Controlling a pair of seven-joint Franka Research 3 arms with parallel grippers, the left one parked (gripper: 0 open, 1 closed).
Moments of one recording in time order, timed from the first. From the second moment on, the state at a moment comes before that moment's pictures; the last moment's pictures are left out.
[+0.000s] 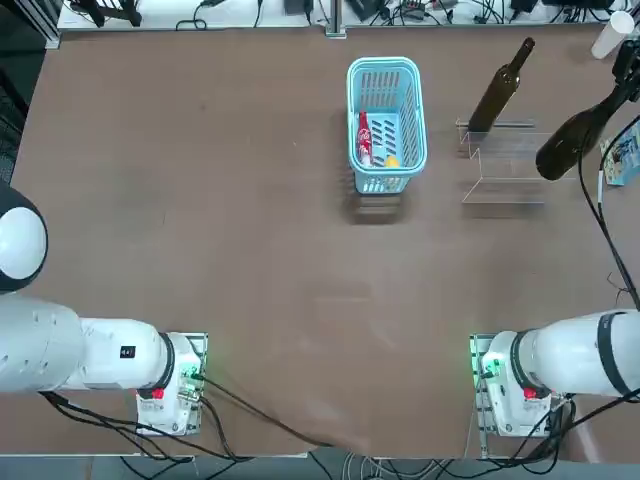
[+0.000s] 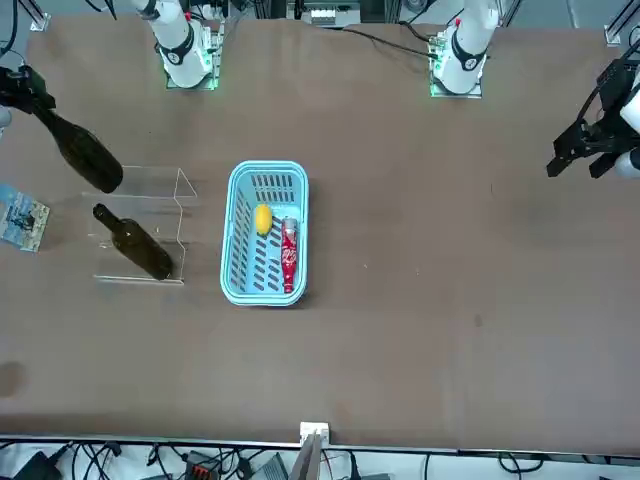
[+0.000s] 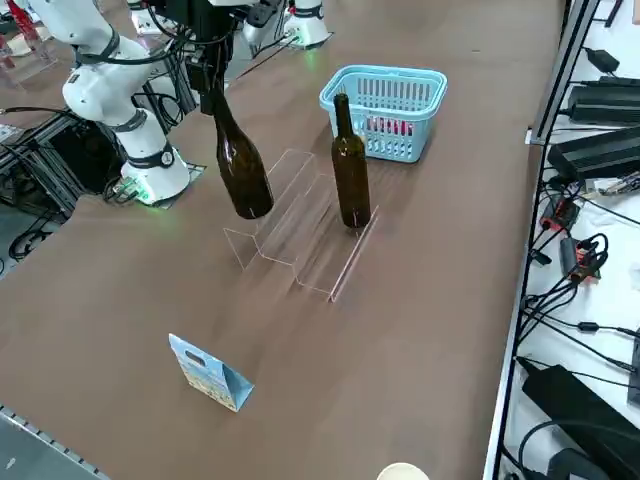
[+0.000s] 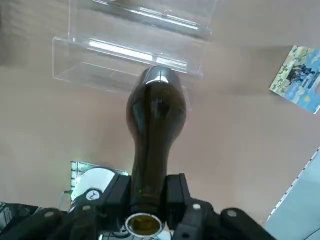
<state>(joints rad) 0.15 -0.13 -0.33 -1.78 -0.16 1.37 -0.39</state>
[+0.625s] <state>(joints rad) 0.15 -0.07 -0.32 -1.69 -0.16 1.40 -0.43</state>
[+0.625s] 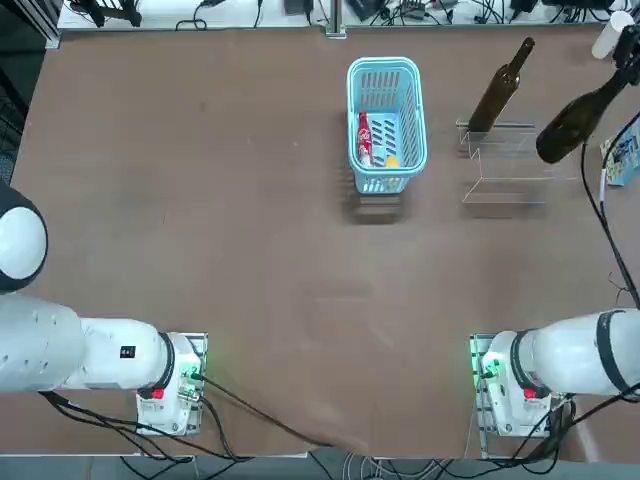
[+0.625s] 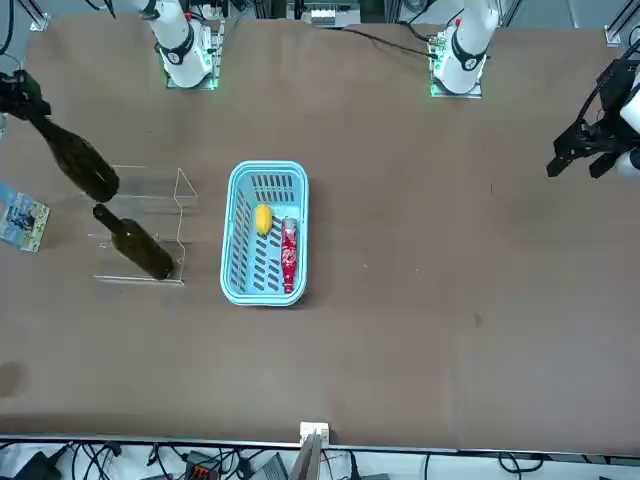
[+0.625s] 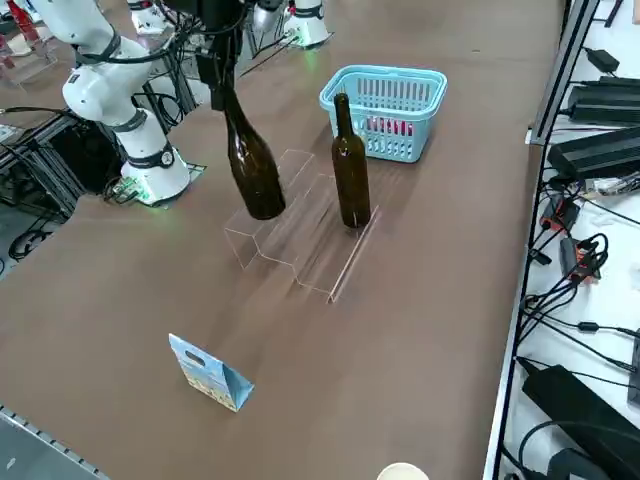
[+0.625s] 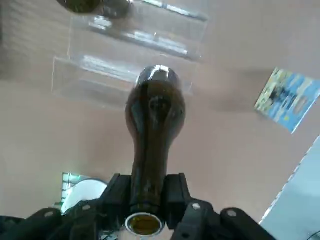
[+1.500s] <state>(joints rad) 0.11 0.36 -0.31 -1.25 -0.10 1.38 -0.76</state>
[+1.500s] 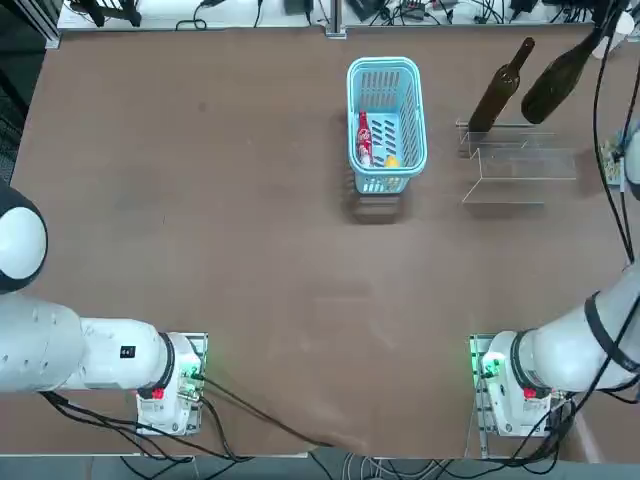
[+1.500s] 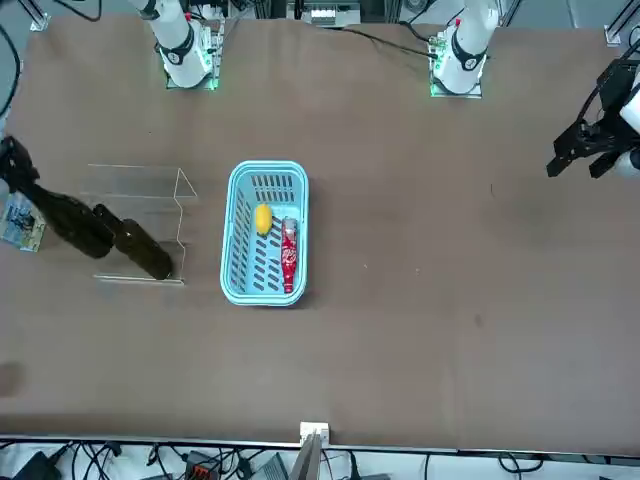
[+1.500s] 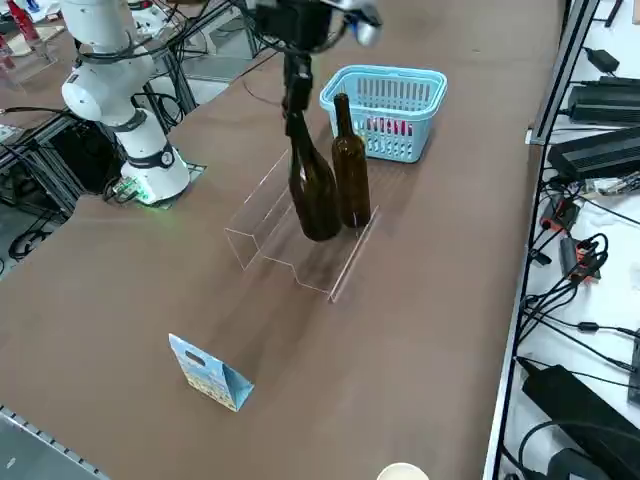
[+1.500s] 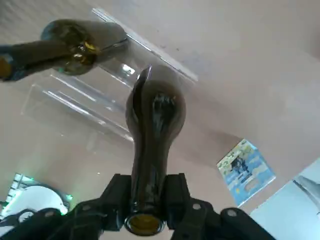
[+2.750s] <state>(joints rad) 0.10 0.55 -0.31 -1.13 -0.10 1.38 -0.79</state>
